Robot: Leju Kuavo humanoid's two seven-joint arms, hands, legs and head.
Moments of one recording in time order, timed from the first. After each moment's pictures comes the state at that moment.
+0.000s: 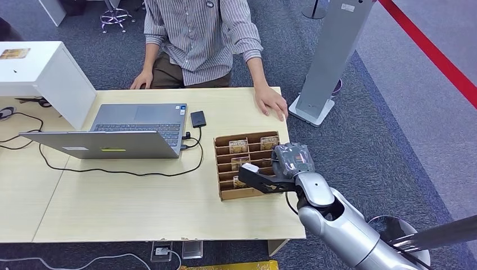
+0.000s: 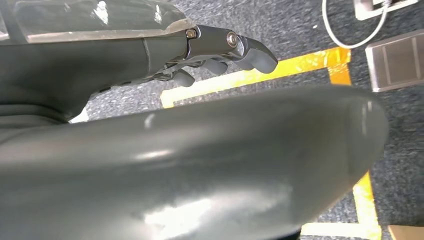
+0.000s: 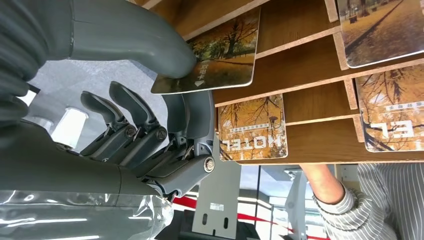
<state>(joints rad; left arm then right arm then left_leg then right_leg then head) -0.11 0.11 -1.18 -0.21 1.10 0.09 -0.20 -0.47 -0.26 0.90 -1.39 0.97 -0.01 0.50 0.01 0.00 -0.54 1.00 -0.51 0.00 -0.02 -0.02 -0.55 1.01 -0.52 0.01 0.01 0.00</state>
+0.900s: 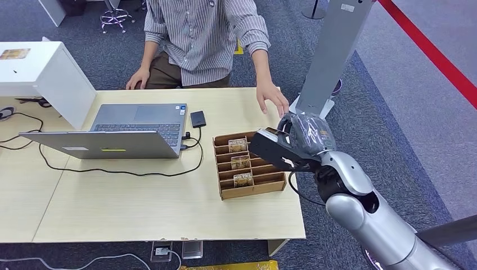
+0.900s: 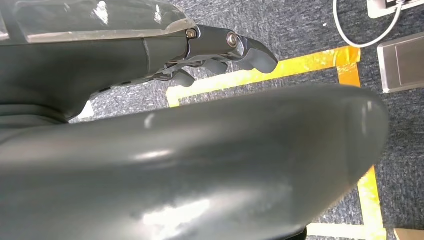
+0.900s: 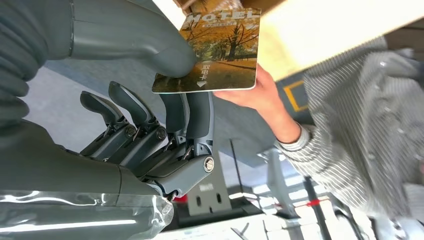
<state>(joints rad) -0.10 0.12 -1.18 -0.21 1.13 0.08 -0.18 -0.51 -0.37 0.79 -1.78 0.71 0.02 0.59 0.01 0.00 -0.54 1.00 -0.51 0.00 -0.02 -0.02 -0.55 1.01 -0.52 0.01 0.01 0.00</state>
